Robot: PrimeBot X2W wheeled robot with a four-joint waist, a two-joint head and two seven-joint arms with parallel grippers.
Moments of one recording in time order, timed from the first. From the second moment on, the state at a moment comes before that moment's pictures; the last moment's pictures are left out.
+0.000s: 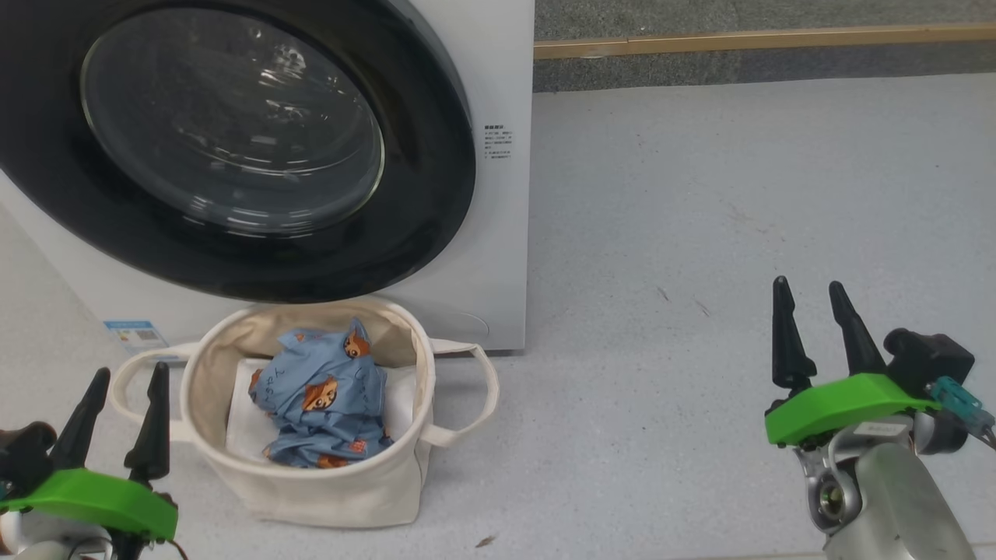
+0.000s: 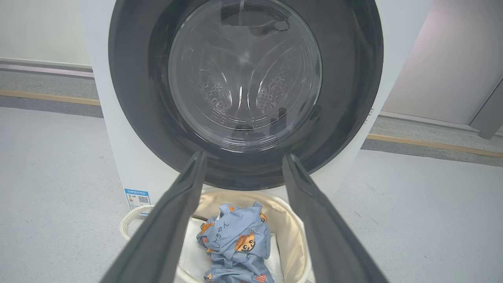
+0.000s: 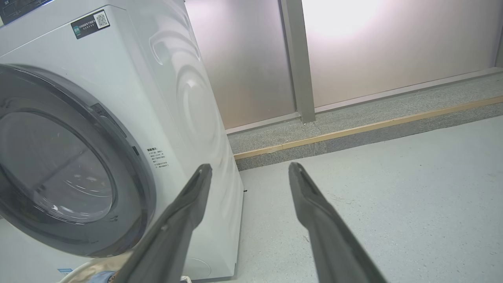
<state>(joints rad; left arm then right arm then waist) -0.25 0.42 -0.12 0.47 -0.59 -0.13 -0.25 -0.33 -0.06 -0.06 0.46 0.27 0.13 -0.25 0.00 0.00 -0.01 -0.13</state>
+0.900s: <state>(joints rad) -0.14 0.33 -0.16 0.52 -0.67 -0.12 -0.22 -0.20 -0.04 -0.06 0.55 0.36 0.13 -0.22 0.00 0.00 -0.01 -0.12</state>
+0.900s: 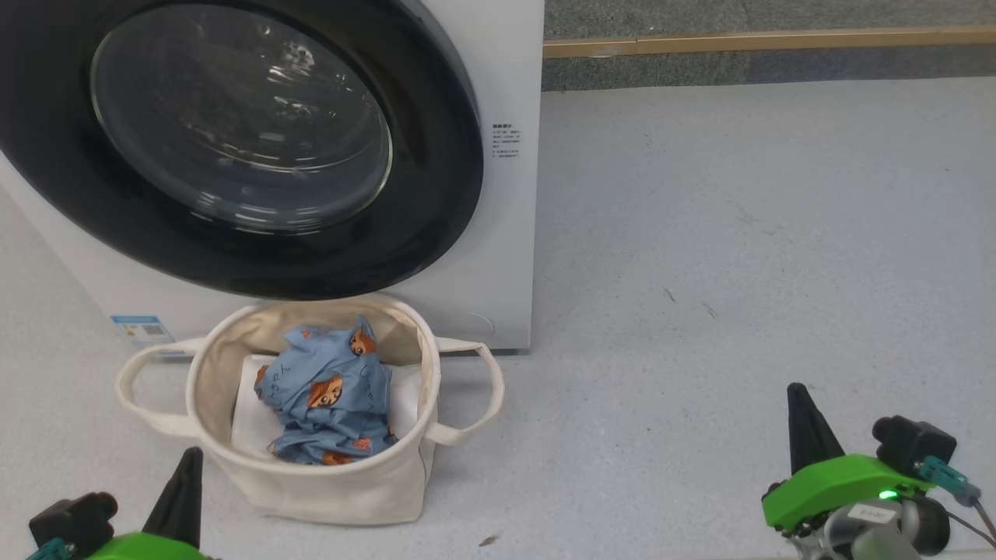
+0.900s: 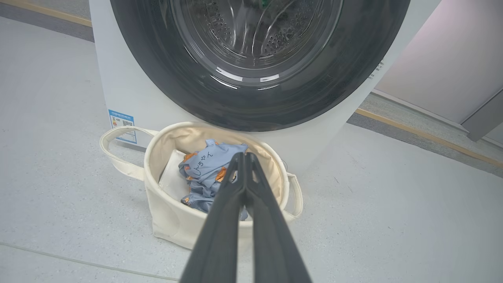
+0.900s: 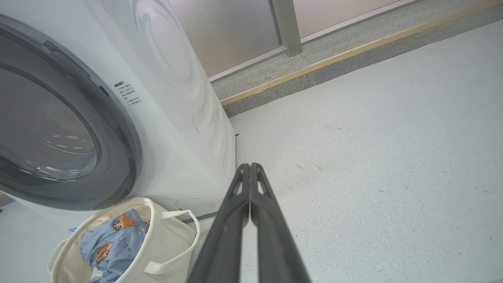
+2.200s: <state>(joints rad) -0.14 0.24 -0.08 0.44 -0.98 -0.12 -0.11 -0.18 -0.04 -0.08 0.46 0.77 0.13 -0.11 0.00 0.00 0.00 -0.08</state>
